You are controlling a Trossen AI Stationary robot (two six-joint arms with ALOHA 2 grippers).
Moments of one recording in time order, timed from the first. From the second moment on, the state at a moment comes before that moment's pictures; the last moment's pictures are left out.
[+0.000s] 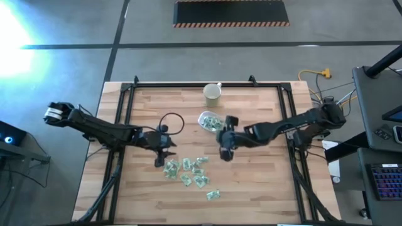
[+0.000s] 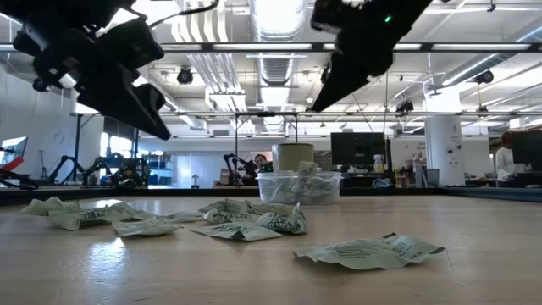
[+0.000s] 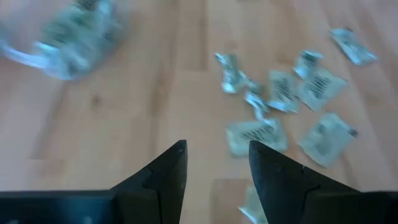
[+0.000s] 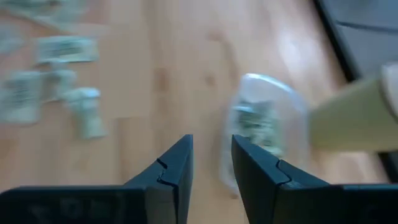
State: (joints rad) left arm -0.19 1.08 0.49 -0.09 -0.11 -0.16; right arm 0.18 1.57 1.07 -0.42 0.44 0.12
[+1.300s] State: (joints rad) left arm -0.23 1.43 0.52 -0.07 -0.01 -0.20; right arm 0.40 1.57 1.05 -0.41 0.39 0.11
